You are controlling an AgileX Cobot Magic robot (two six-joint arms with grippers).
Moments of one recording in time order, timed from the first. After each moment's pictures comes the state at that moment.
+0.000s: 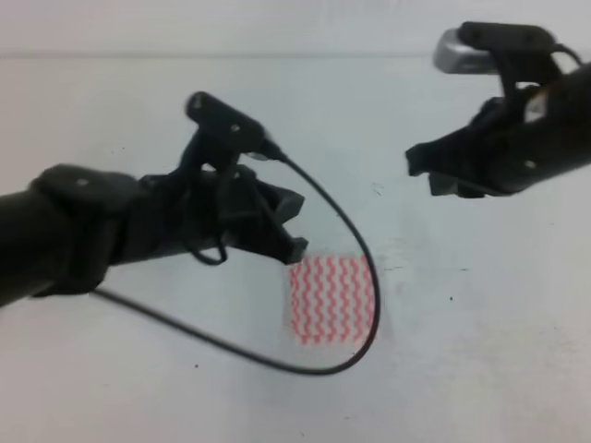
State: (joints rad) left arm -0.52 1.54 -0.97 -1.36 0.34 1.59; right arm 0.45 1.52 -1.32 0.14 0.83 0.20
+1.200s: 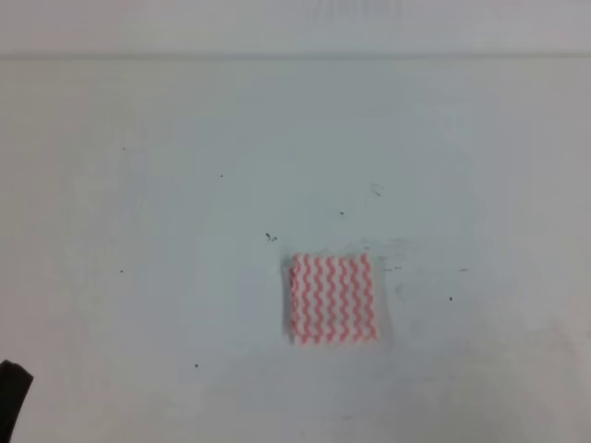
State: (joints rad) left arm -0.52 0.04 -0.03 -1.65 -0.01 1.57; right arm 0.45 0.23 -0.29 0.14 0.32 0.26
